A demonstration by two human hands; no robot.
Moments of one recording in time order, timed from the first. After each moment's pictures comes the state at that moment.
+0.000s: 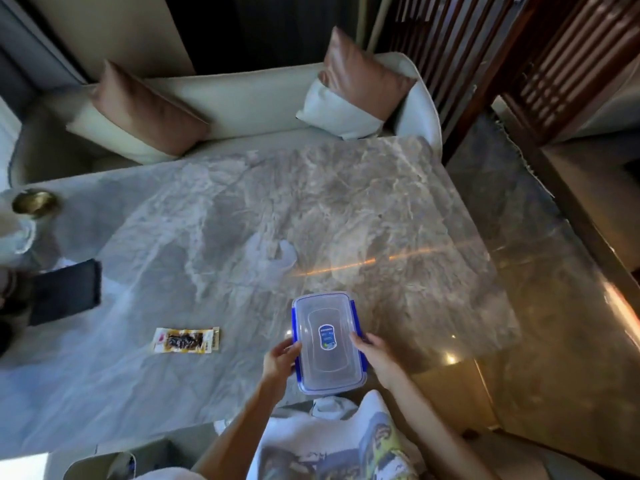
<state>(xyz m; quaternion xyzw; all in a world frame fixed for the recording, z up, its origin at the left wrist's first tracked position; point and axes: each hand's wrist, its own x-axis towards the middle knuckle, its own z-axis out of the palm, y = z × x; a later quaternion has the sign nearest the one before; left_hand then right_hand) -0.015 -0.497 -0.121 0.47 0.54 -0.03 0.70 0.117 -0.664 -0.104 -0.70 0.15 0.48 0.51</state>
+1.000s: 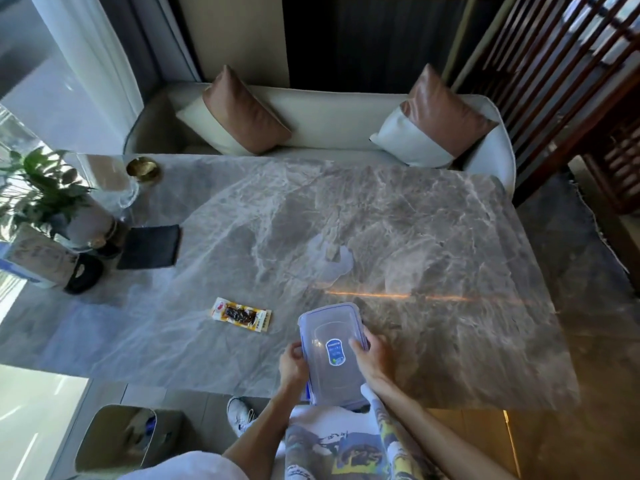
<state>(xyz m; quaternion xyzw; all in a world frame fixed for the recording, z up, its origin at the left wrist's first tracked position) -0.062 -0.477 -0.112 0.53 0.63 0.05 0.57 0.060 -0.580 -0.084 -0.88 -0.13 0.32 0.33</state>
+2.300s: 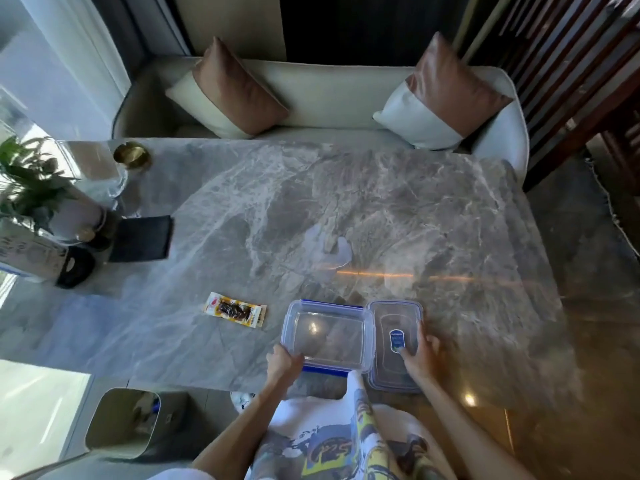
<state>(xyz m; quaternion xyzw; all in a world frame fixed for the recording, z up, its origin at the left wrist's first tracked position) -0.061 -0.457 -0.104 0.57 0.65 -0.14 0.48 0.142 -0.651 -0.129 -0.93 -0.07 0.32 0.18</state>
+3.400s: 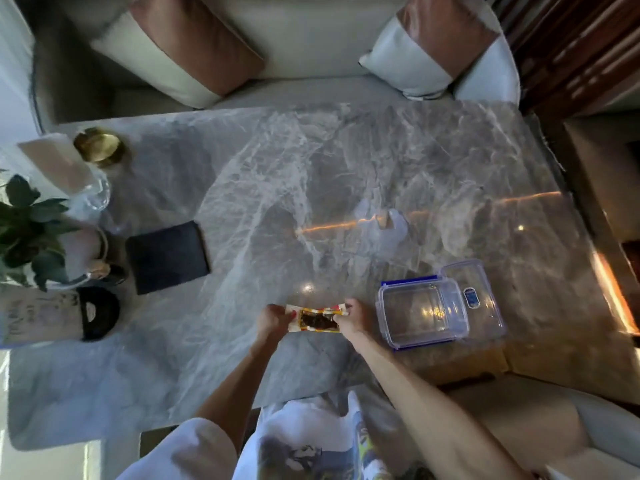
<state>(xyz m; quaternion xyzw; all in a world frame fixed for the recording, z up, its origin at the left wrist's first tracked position) -0.165 -0.183 -0.144 0.61 0.52 -0.16 0.57 -0.070 -0.328 -0.121 -0.87 0.10 0.38 0.28</state>
